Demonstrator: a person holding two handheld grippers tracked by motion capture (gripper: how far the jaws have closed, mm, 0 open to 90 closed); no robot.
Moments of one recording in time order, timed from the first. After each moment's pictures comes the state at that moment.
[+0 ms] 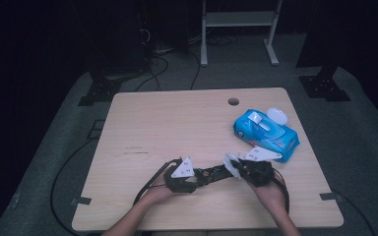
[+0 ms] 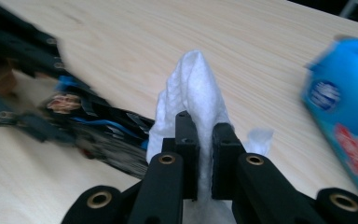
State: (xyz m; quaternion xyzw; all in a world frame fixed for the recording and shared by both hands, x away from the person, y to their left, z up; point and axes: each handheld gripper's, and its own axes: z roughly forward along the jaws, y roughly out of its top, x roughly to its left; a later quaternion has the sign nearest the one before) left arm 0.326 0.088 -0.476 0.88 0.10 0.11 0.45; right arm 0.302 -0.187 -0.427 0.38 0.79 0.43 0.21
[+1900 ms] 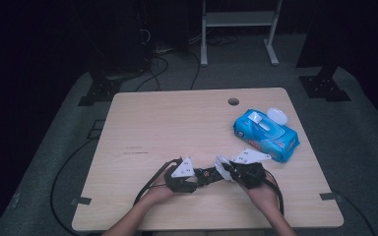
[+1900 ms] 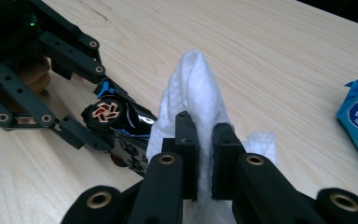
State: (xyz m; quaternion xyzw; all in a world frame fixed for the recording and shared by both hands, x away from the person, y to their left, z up) left arm 0.327 0.087 -0.477 0.88 0.10 0.11 0.46; right arm 0.297 -0.160 -0.425 0.34 0.81 0.42 0.20
